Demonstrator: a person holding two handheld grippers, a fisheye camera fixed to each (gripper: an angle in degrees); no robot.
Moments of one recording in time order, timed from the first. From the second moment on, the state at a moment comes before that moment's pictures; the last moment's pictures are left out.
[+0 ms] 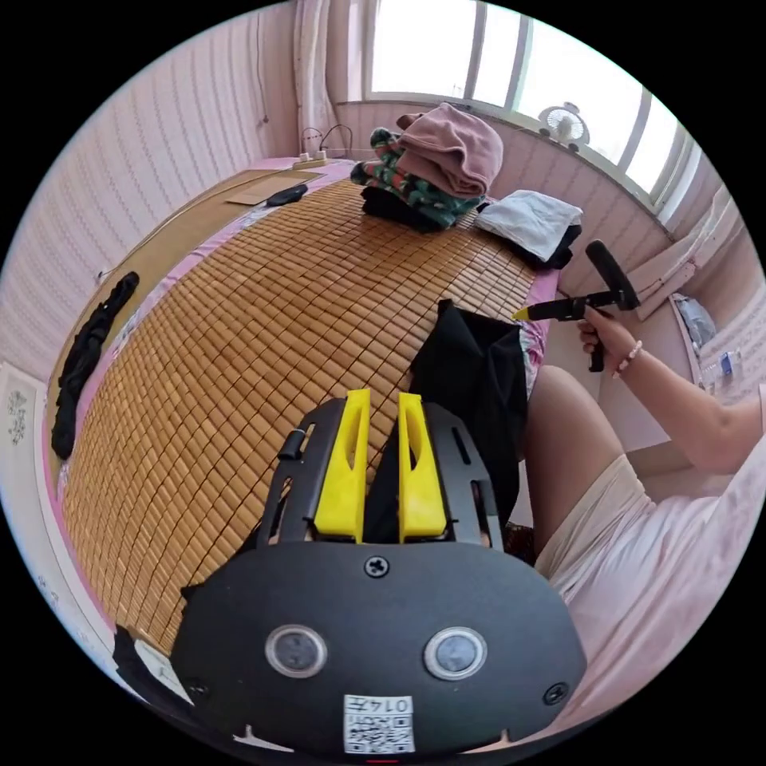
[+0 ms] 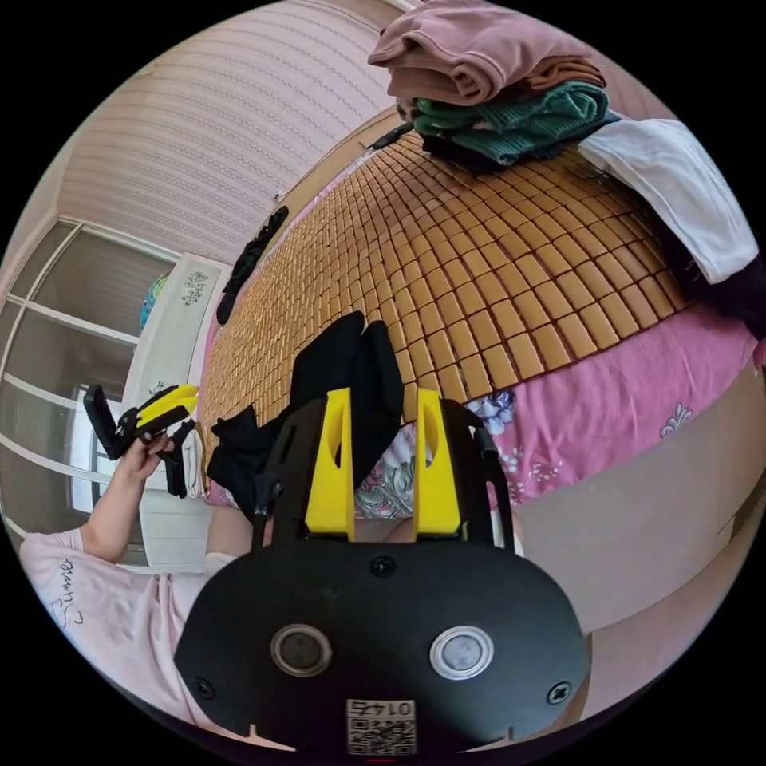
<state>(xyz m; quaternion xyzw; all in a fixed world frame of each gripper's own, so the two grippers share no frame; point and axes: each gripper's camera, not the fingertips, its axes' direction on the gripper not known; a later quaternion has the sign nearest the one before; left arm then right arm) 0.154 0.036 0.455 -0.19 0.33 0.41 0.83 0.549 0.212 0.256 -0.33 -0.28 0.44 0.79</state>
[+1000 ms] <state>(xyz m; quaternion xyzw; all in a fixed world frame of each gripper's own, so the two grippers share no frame) 0.034 -0.054 0.276 0.01 0.49 0.32 0.81 0.519 0.069 0.030 -0.06 -0.21 0.34 0.91</state>
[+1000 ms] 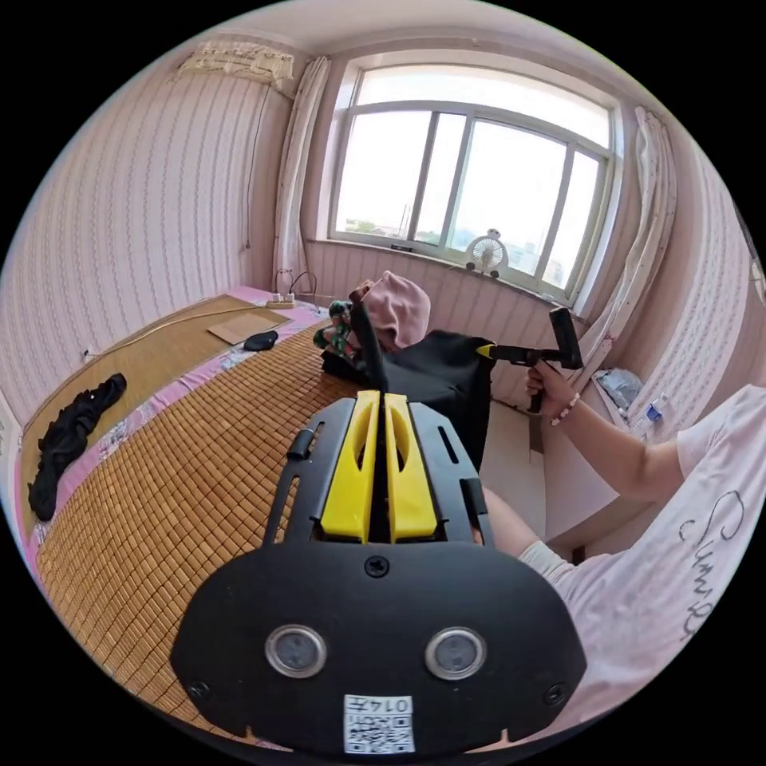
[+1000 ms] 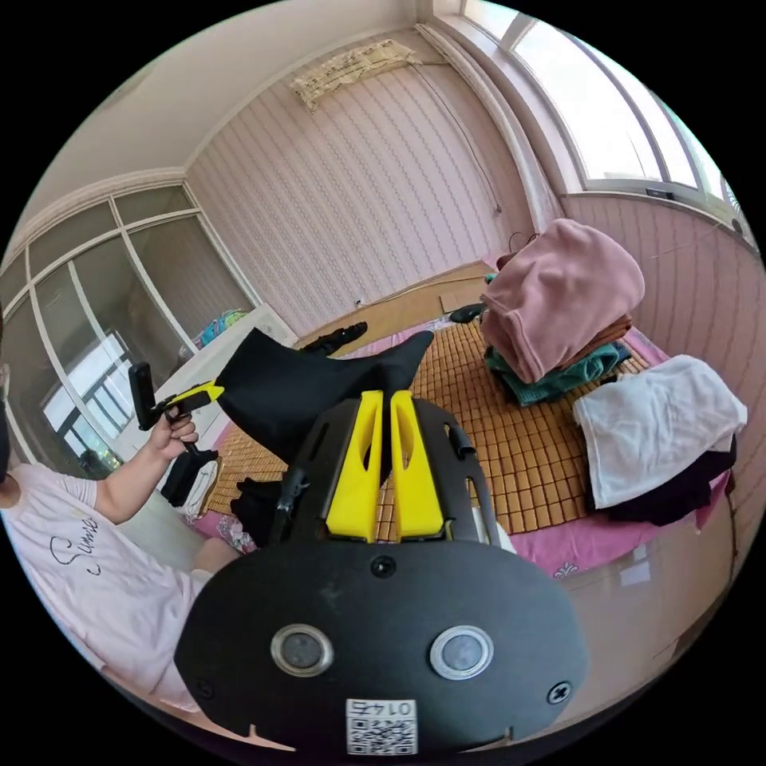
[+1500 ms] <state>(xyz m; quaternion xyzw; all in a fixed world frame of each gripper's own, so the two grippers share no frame) -0.192 -0.093 0.058 0.36 0.48 0.18 0.78 0.390 -0.358 -0.054 0.09 -0.22 0.00 0.97</state>
